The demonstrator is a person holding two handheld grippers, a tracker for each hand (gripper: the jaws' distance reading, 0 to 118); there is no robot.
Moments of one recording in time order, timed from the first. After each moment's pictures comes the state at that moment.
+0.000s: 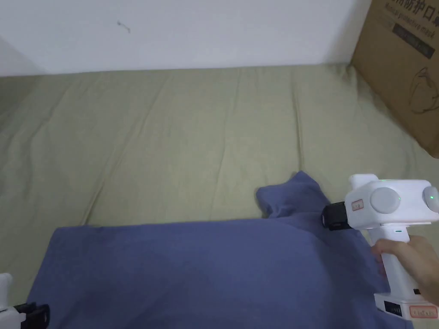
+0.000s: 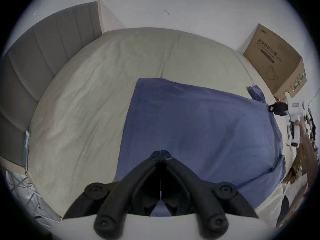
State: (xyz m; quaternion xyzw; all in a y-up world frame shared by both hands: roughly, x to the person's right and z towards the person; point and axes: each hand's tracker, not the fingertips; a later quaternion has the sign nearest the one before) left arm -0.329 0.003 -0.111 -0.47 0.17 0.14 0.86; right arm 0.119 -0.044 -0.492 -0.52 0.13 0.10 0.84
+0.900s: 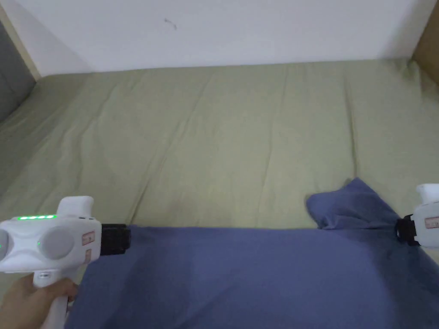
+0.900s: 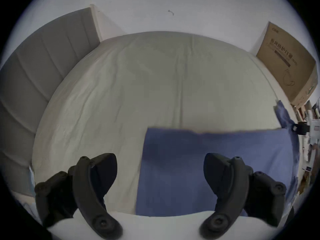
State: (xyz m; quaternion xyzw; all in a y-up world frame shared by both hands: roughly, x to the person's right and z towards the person) left arm -0.405 -0.028 -0.249 -0.47 0.21 0.09 0.85; right arm 0.122 -0.027 -0.475 -0.50 0.17 0.08 0.84
